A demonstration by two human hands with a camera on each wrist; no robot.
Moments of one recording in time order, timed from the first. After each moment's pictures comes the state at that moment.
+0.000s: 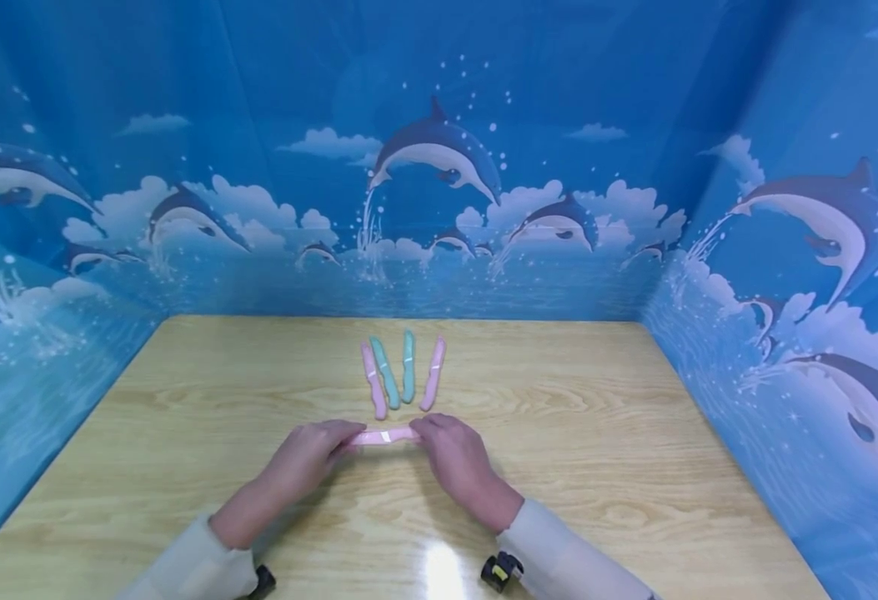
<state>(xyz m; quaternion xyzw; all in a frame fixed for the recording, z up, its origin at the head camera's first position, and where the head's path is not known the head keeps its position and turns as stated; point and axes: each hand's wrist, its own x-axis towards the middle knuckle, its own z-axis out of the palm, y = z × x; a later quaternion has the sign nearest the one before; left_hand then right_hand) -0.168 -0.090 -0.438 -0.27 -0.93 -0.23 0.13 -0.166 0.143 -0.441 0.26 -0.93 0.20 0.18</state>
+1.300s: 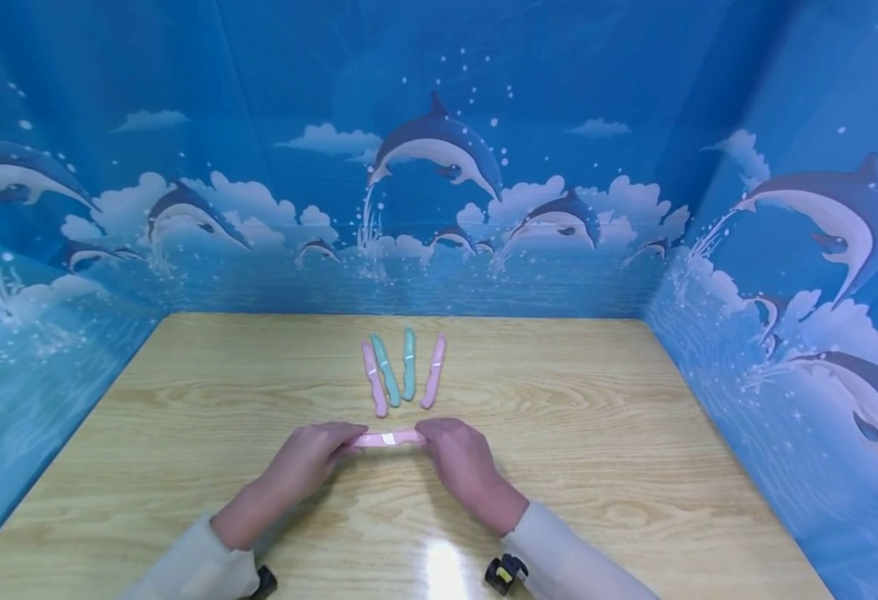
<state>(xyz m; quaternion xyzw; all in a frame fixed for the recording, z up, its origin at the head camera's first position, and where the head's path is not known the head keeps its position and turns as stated) -0.167 -0.090 -0.442 -0.27 -0.93 -0.22 0.13 -0.164 0.147 -0.446 0.25 -0.93 0.19 0.18</state>
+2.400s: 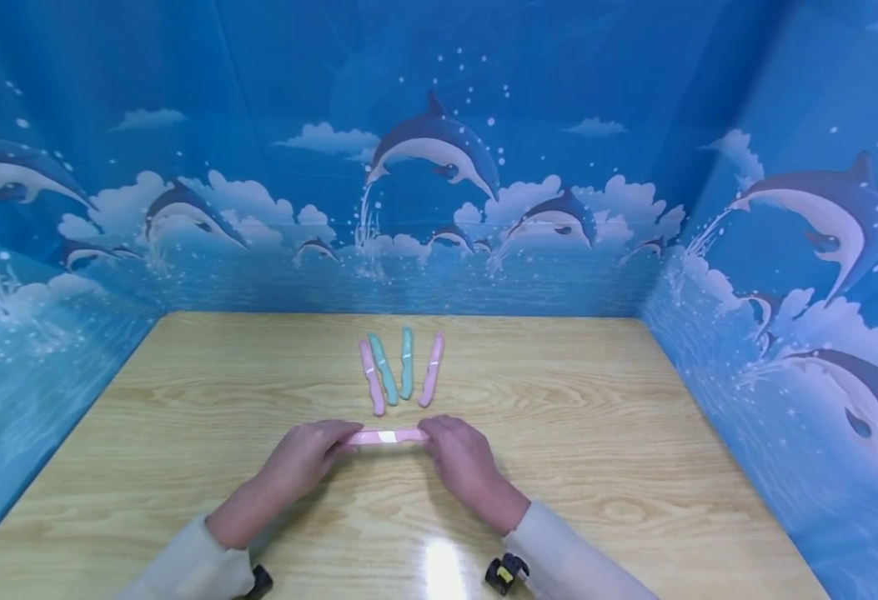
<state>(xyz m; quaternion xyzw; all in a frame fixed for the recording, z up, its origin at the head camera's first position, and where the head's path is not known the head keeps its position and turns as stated) -0.164 -0.092 -0.439 -0.26 -0.93 -0.23 0.12 -0.161 0.152 -0.445 0.24 -0.94 0.21 0.15</state>
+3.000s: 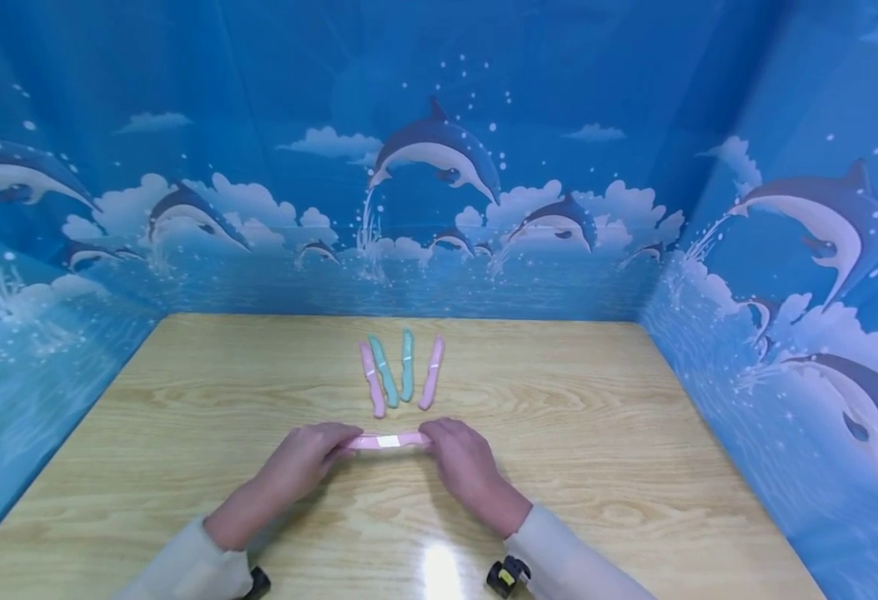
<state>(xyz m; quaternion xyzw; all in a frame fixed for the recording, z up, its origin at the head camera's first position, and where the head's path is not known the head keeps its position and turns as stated) -0.164 -0.093 -0.439 -0.26 -0.93 -0.22 0.11 -0.160 0.154 -0.447 0.25 -0.94 0.20 0.15</state>
